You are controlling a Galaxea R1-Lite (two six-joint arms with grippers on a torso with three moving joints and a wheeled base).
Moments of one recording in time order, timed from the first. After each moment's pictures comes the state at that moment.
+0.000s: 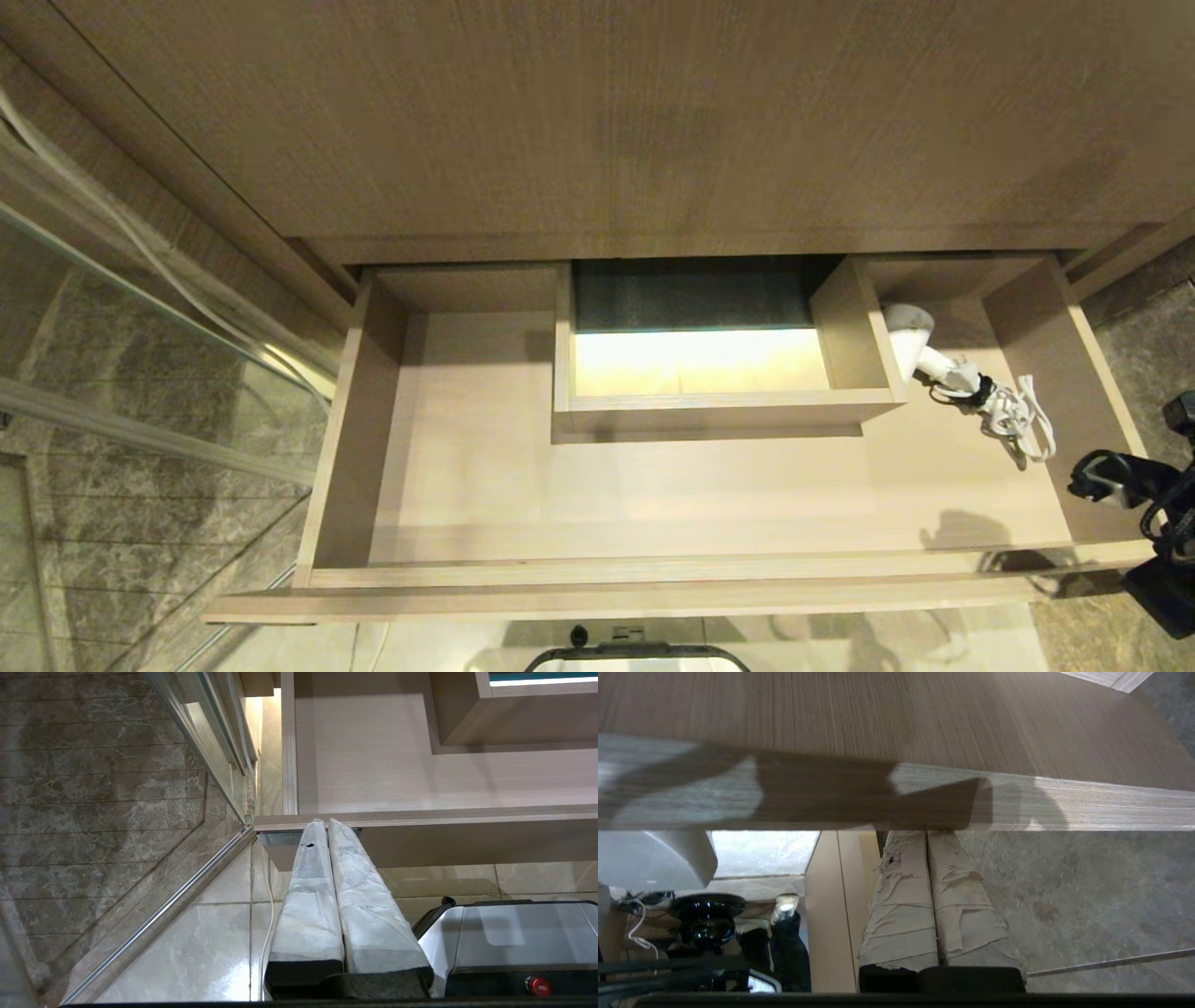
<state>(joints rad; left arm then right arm) 0.00 0.00 0.00 0.00 0.00 0.00 -0.31 1.63 -0.73 0.24 -0.22 -0.61</state>
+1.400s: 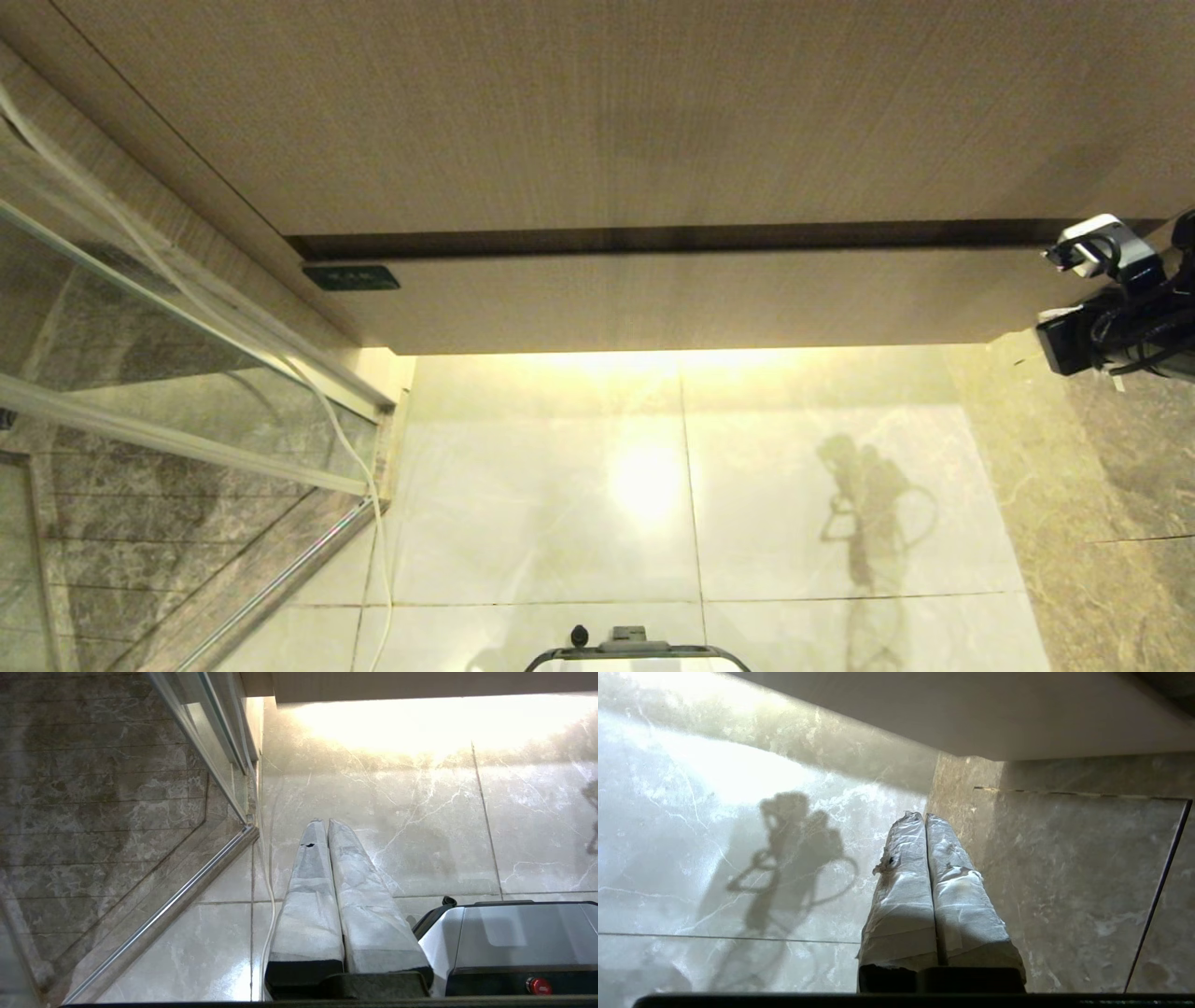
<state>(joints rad) 0.00 0.00 0.00 0.00 0.00 0.00 -0.24 1.73 -1.03 -0.43 0.00 -0.54</state>
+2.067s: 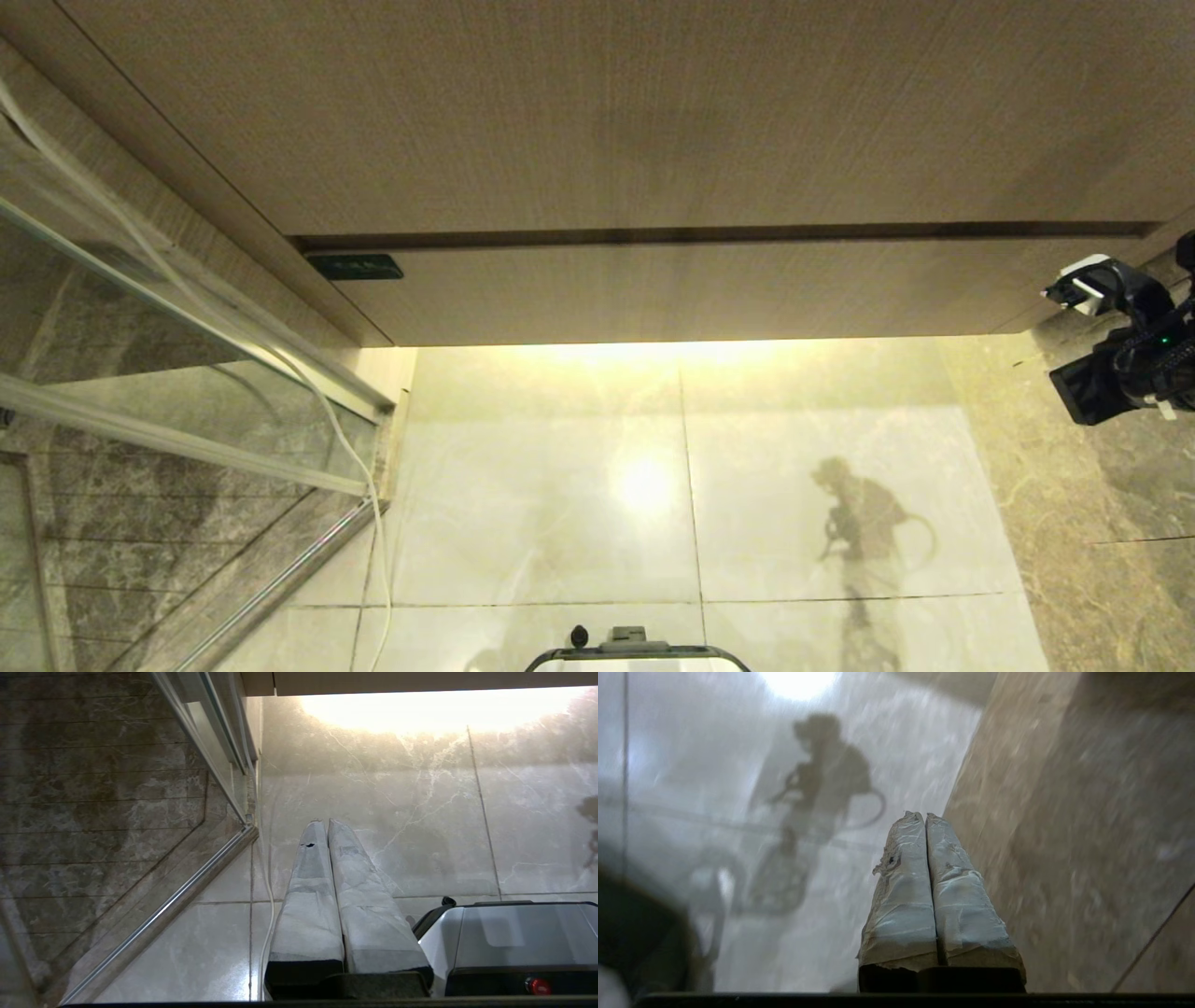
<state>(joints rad) 0.00 0.00 0.00 0.00 0.00 0.00 -0.23 1.63 -1.01 -0.06 0.00 -0.55</state>
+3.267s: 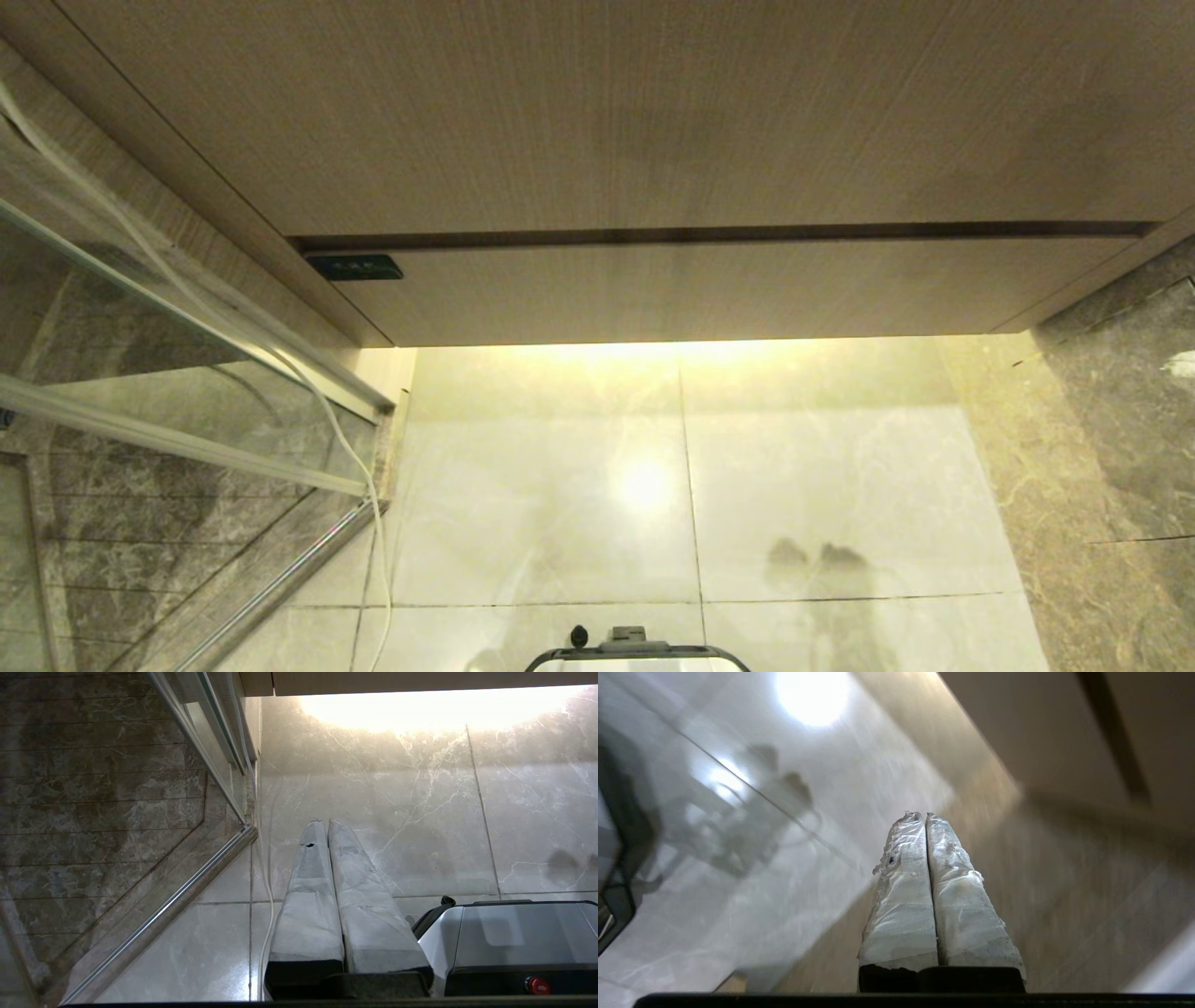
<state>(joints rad) 0.00 0.00 0.00 0.00 0.00 0.00 0.03 1.10 -1.07 0.41 0.00 -0.87</state>
